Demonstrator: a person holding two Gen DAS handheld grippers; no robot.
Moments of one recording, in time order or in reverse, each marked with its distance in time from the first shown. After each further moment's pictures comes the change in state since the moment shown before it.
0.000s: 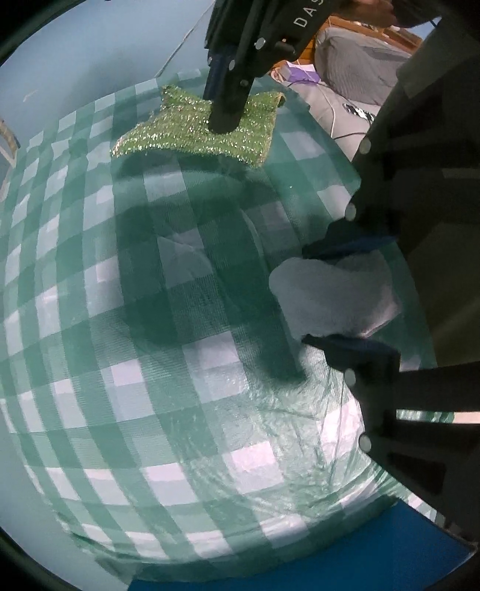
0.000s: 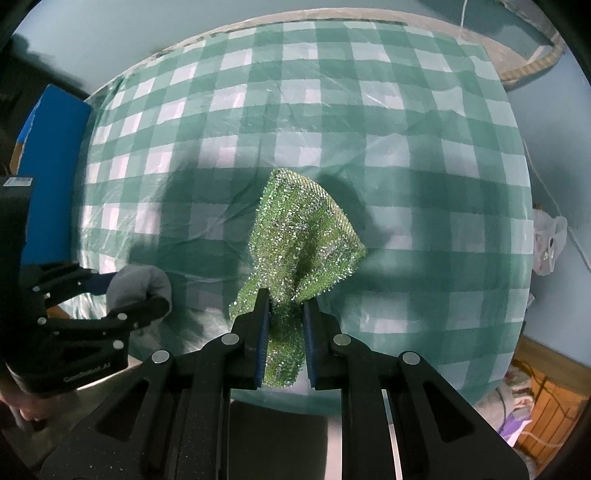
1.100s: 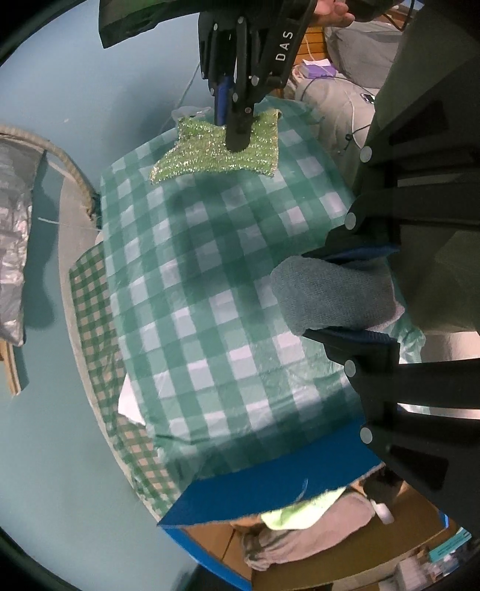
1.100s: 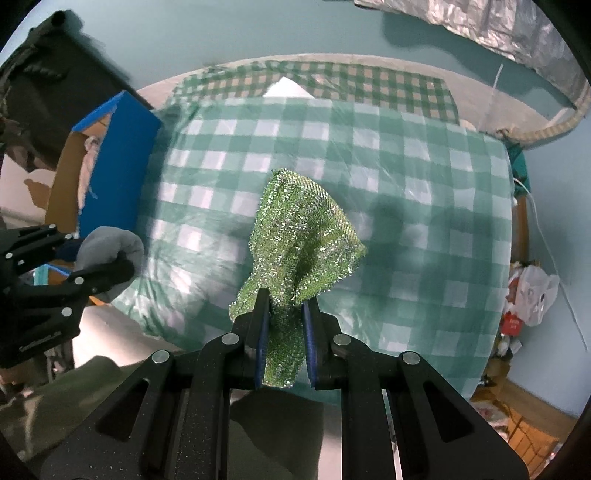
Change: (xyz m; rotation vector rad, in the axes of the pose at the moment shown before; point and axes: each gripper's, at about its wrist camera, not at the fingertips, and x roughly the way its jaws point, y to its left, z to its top) left arm -0.139 0.031 -0.020 0.049 -0.247 0.077; right arm -0.089 0.058 0.024 -0.158 -0.083 0.039
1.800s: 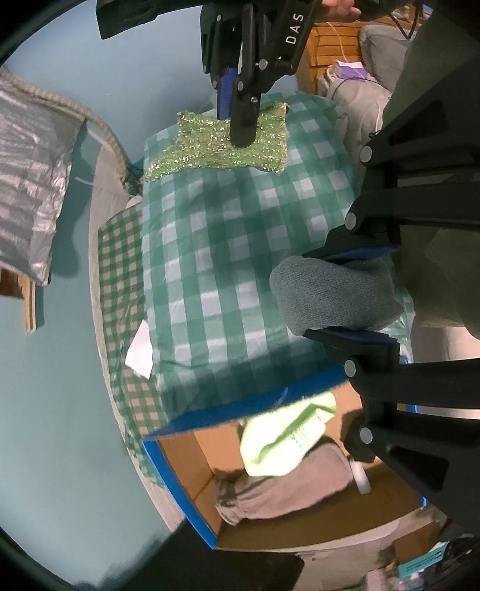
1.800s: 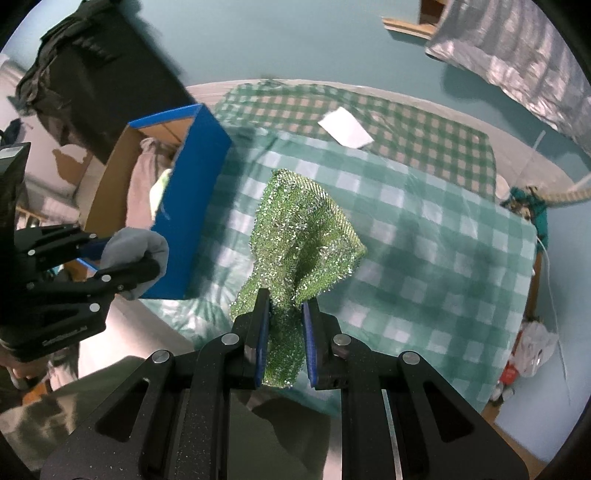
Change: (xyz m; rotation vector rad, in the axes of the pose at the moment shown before) left arm -0.055 0.066 -0.016 -0.127 -0.081 0.041; right arm -0.024 0.084 0.045 -0.169 -0.039 0.061
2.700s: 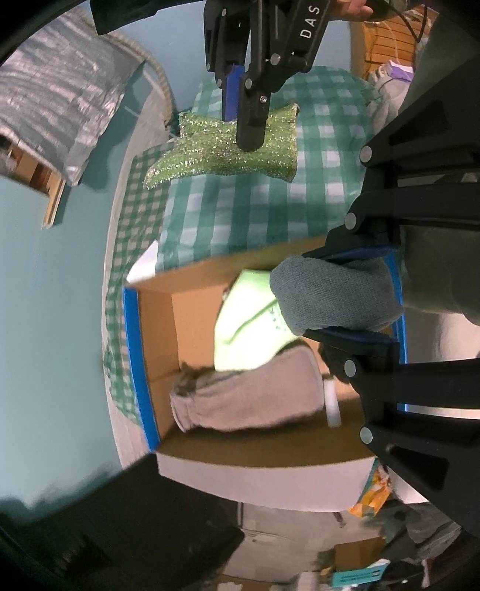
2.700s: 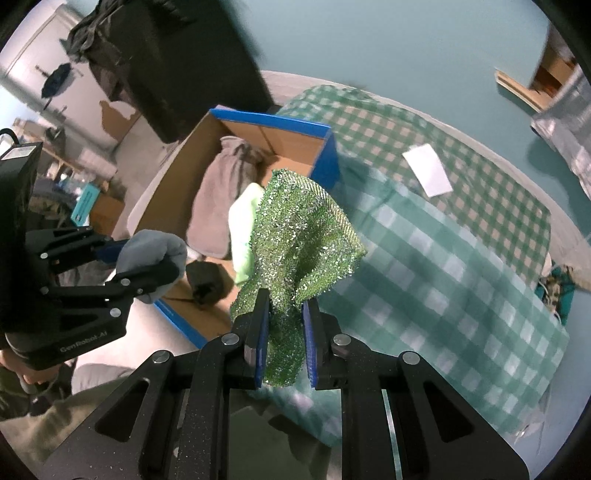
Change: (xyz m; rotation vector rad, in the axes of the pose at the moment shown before) left arm -0.031 0.124 -0.026 -0.239 -0.037 0.097; right arm 0.045 0.120 0.080 -0.243 0.041 0.109
